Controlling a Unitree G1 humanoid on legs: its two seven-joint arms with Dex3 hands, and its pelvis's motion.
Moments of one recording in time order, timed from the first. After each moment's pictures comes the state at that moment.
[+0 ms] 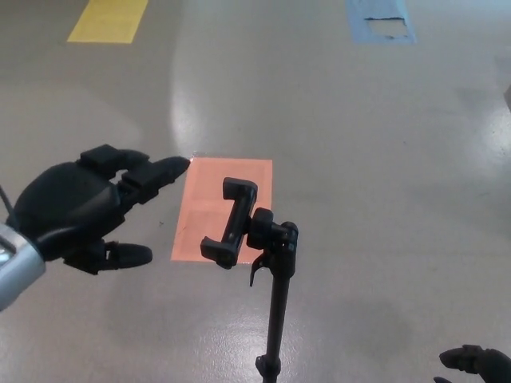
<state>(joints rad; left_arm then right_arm) -0.50 0.81 -0.37 0.46 0.71 -0.57 0.15 -0.44 -0.35 0.16 1.29 -0.28 -0.13 0.07</state>
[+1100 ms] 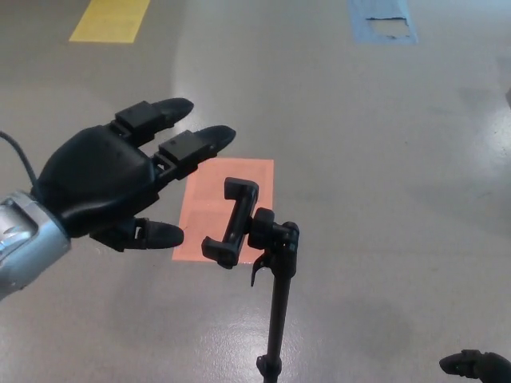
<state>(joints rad) -0.49 0.79 -0.32 0.18 0.72 -0.53 0.06 -0.44 -0.36 0.19 1.29 -0.31 -0.12 0.08</state>
